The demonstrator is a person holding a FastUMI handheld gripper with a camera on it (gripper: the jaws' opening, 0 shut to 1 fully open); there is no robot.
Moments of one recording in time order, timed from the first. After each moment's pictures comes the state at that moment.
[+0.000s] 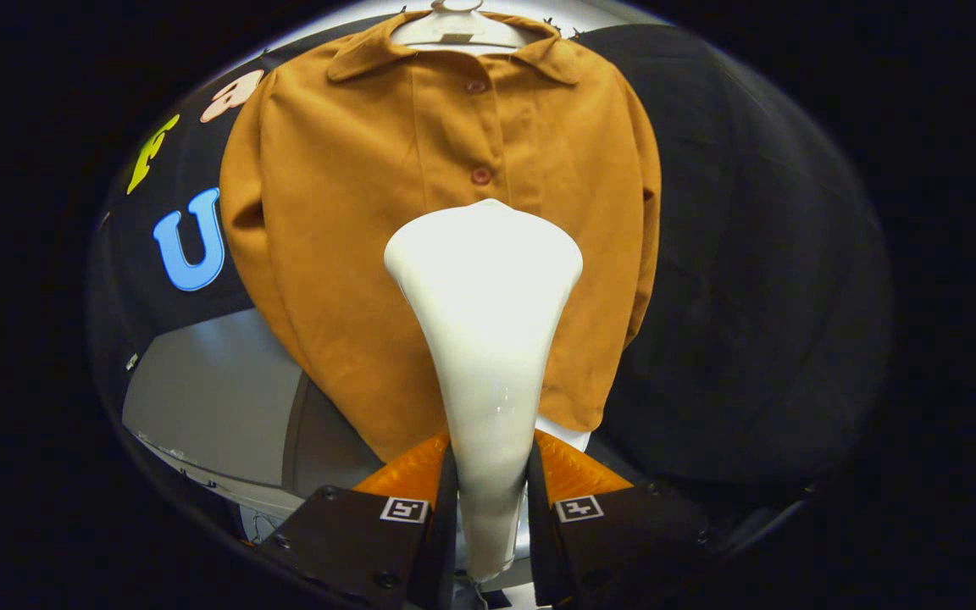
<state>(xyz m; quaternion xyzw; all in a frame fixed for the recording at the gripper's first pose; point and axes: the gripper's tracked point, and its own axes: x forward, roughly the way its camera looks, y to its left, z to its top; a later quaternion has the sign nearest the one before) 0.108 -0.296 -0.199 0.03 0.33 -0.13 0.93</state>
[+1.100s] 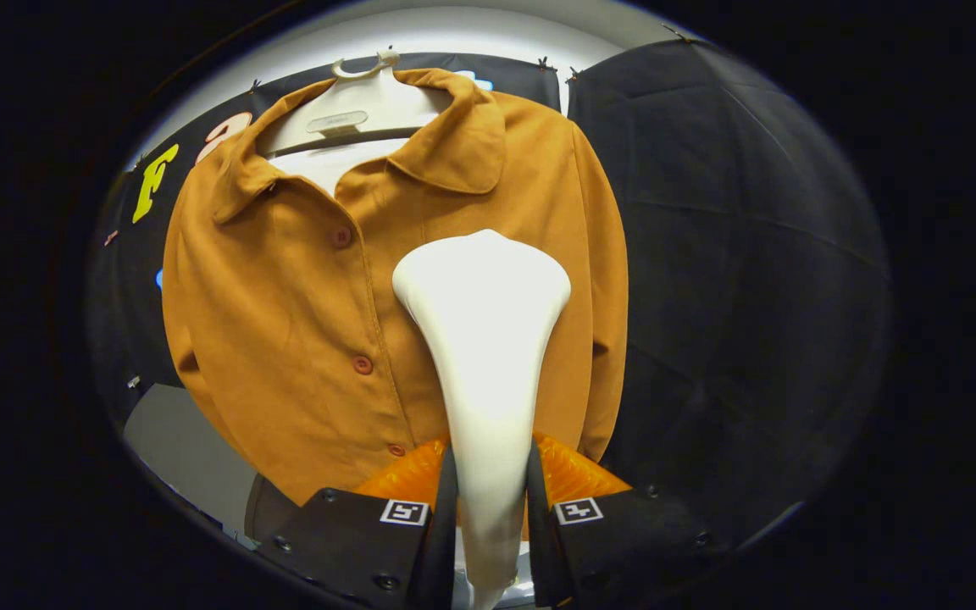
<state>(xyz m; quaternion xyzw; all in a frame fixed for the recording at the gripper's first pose) 0.209 -0.396 -0.159 0.02 0.26 -0.09 0.96</state>
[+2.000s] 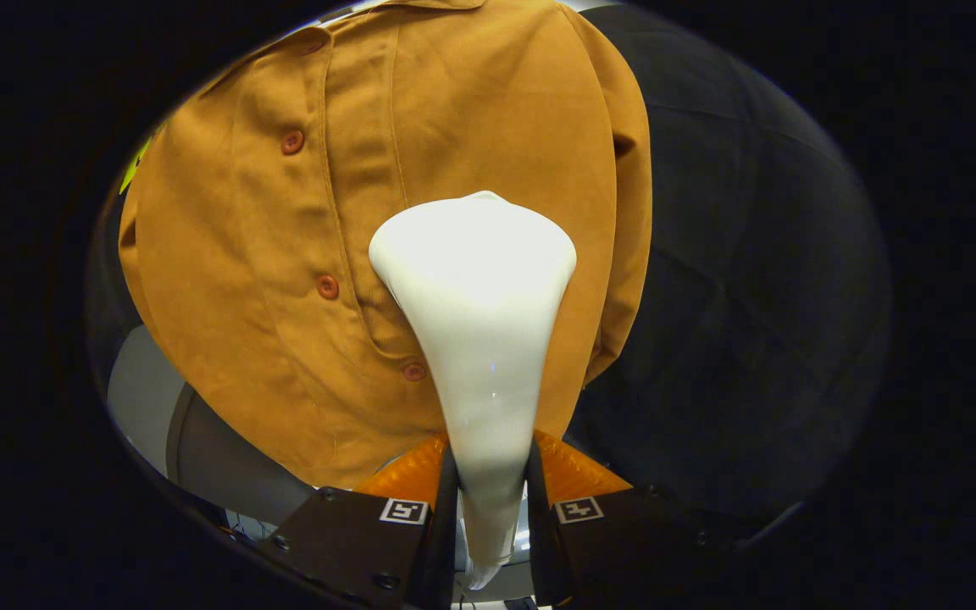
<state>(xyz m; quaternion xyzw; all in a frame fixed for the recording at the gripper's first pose) 0.158 -0.399 -0.310 0.02 0.40 -0.10 0.91</state>
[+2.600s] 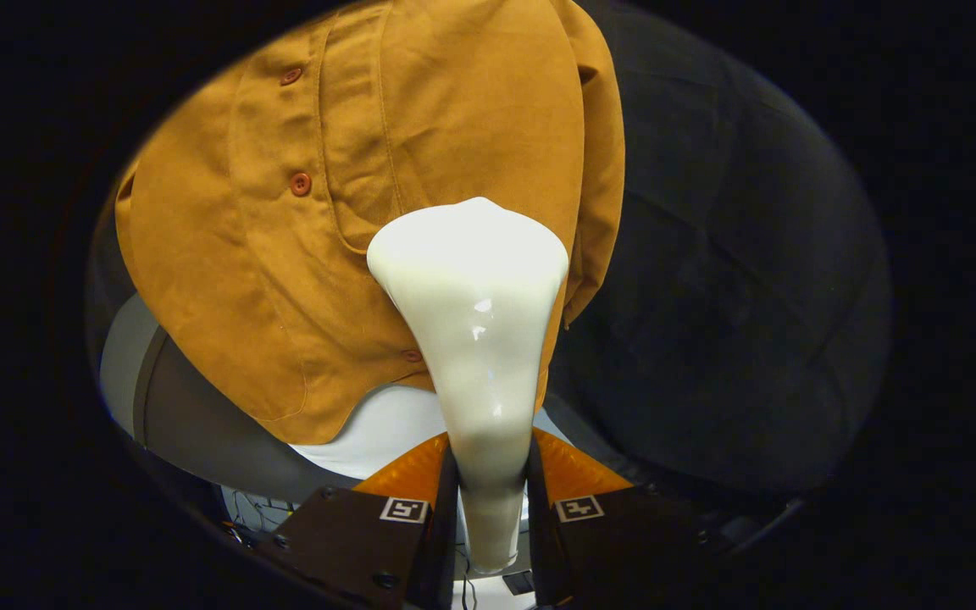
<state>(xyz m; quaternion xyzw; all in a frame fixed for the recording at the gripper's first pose) 0.108 -0.400 -0.315 0.02 0.43 -0.13 0.89</state>
